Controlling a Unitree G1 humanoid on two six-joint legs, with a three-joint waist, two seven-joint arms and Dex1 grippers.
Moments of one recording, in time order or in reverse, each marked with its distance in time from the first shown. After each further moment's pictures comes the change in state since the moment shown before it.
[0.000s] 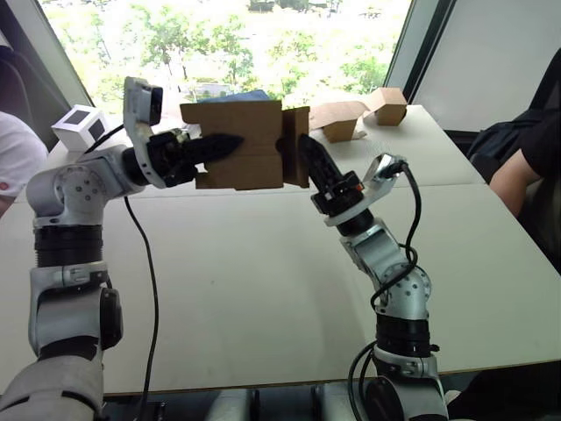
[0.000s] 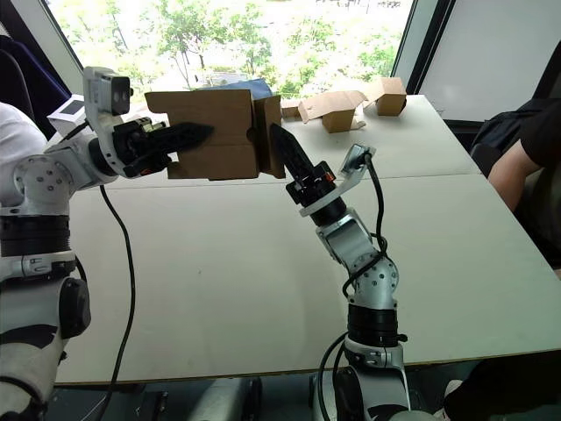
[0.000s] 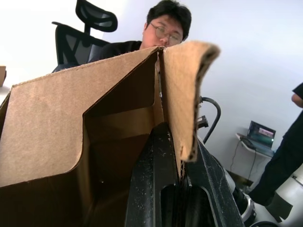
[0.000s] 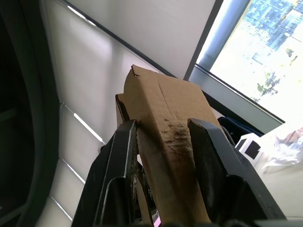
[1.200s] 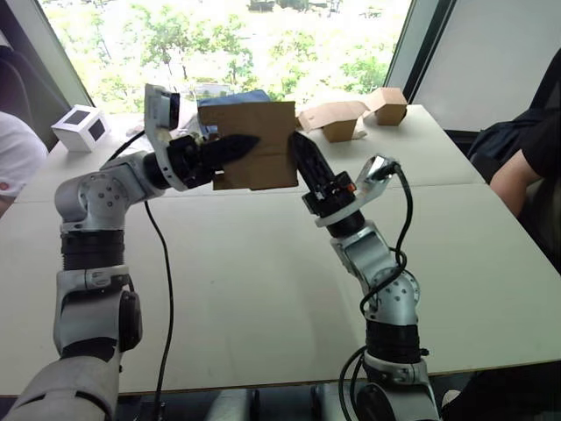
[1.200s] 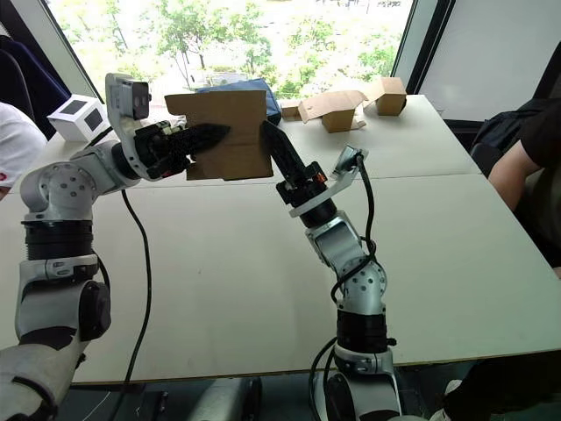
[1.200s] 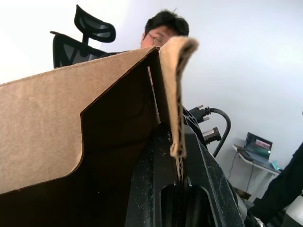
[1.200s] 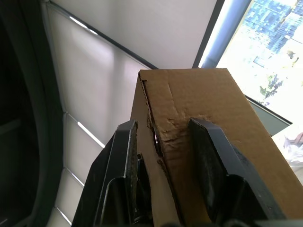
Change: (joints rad) left arm 0.013 -0.098 0.019 -0.015 -0.007 -0.019 0.077; right arm 0.032 0.054 0.051 -0.048 0.008 -0.038 -0.039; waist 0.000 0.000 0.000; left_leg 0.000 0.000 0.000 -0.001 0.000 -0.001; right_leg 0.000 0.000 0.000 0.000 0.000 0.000
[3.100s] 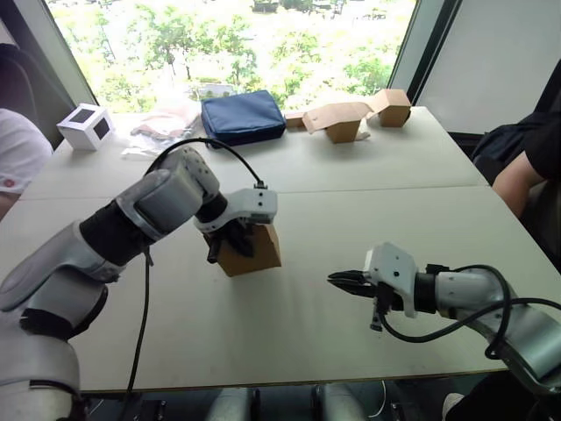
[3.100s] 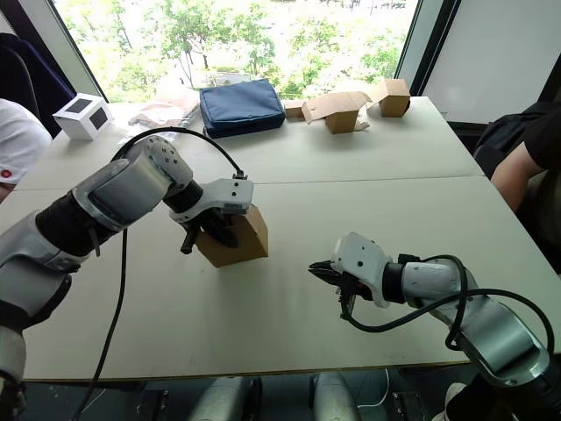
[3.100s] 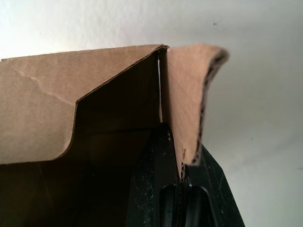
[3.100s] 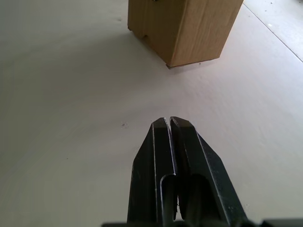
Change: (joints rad) left arm -0.271 0.253 -1.034 -0.269 0.730 -0.026 -0.319; right arm 0.357 -1.023 0.253 -0.446 -0.826 0.015 0.420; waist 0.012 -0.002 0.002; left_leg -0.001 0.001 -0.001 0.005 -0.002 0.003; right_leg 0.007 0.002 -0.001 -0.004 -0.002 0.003
